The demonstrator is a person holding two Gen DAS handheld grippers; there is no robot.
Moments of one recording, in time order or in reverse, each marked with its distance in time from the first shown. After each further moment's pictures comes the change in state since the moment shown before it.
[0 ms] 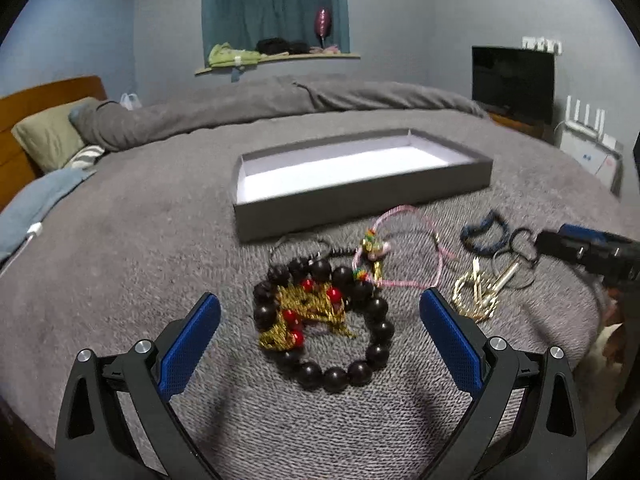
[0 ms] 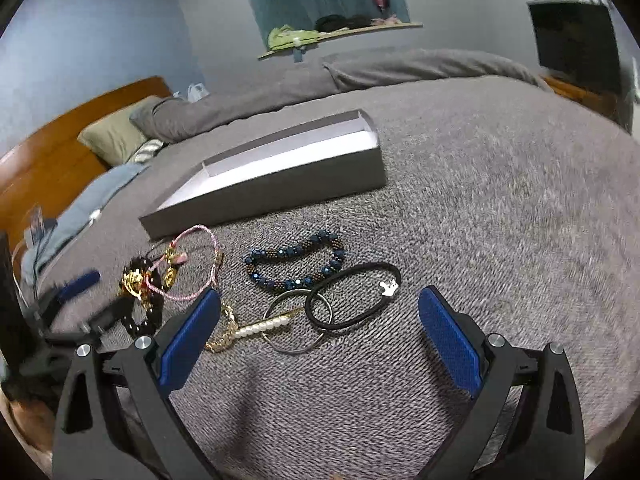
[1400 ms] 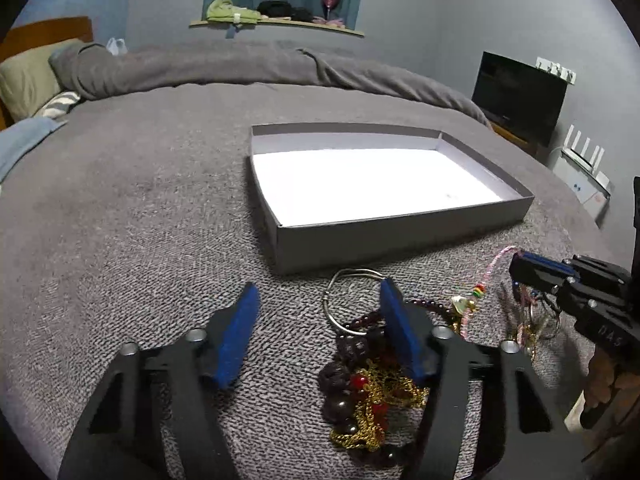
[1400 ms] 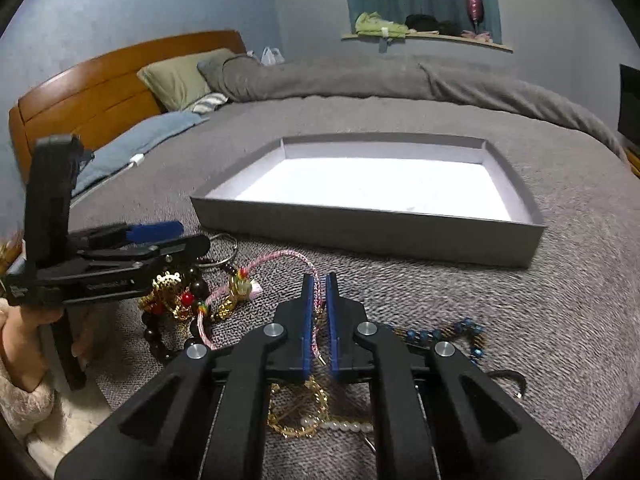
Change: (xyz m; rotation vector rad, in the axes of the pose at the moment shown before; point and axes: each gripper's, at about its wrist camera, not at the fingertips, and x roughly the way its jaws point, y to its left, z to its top) left arm 0.068 0.067 0.030 -0.129 0.119 -0.136; right arm 0.057 0.068 0.034 -0.190 0.065 0.147
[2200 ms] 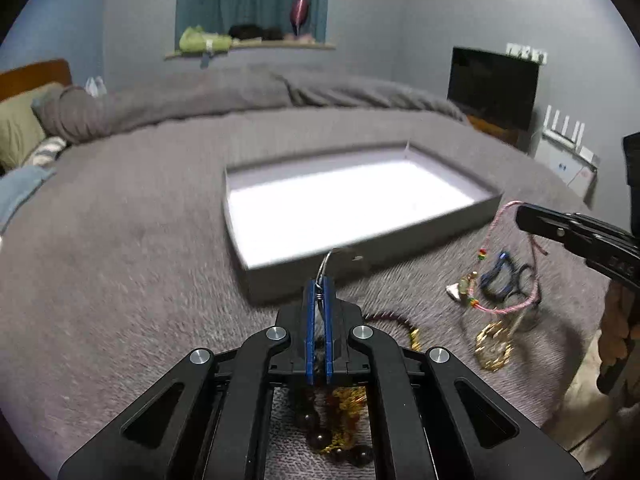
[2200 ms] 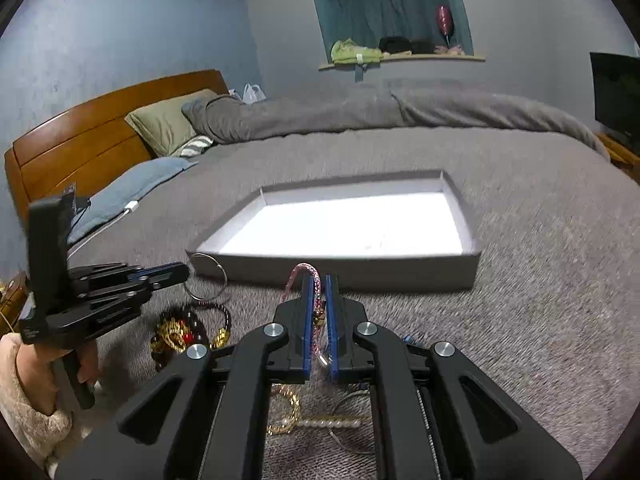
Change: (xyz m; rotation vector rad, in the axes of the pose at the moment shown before) left arm -0.034 -0.028 0.010 0.131 -0.079 -0.010; right arm -0.045 -0.023 0.021 0.050 -0.122 -0.038
